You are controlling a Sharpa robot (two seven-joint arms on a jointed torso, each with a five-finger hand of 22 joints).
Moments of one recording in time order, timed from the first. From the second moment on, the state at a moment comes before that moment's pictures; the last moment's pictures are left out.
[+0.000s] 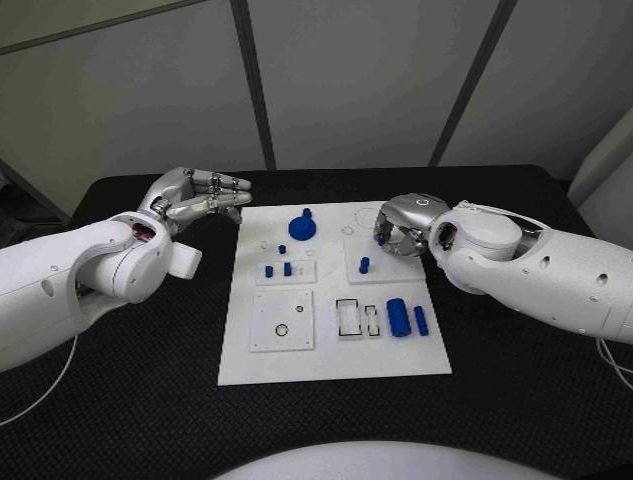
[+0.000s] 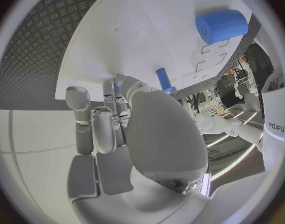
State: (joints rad) left arm 1.11 -0.94 0.09 1.49 -0.32 -0.30 0.27; left_hand 1.35 -0.17 0.42 -0.07 0.13 1.05 0.18 0.08 0.07 1.03 0.13 0.22 0.06 1.09 0.05 0.86 0.22 0.18 0.95 0.15 0.58 0.76; right arm 1.11 -0.73 0.06 1.39 -1.80 -0.16 -0.20; right_hand 1.53 -0.18 0.38 0.16 0.22 1.10 0.14 0.11 0.07 1.19 0.07 0.15 0.09 1.46 0.00 1.42 1.31 0.16 1.23 0.10 1.15 0.84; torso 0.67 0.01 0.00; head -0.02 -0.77
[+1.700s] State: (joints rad) left arm 1.11 -0.94 0.09 1.47 -0.28 -0.30 0.27; left_hand 1.36 -0.17 0.42 -0.08 0.13 1.06 0.19 0.08 0.07 1.03 0.13 0.23 0.06 1.09 0.04 0.84 0.21 0.18 0.96 0.15 0.58 0.76; right arm 1.10 -0.81 0.06 1.66 -1.79 -0.34 -0.21; right_hand 1.52 -0.14 0.45 0.07 0.21 1.18 0.13 0.13 0.08 1.27 0.06 0.13 0.09 1.47 -0.02 1.45 1.31 0.14 1.26 0.08 1.21 0.94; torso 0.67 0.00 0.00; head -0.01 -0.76
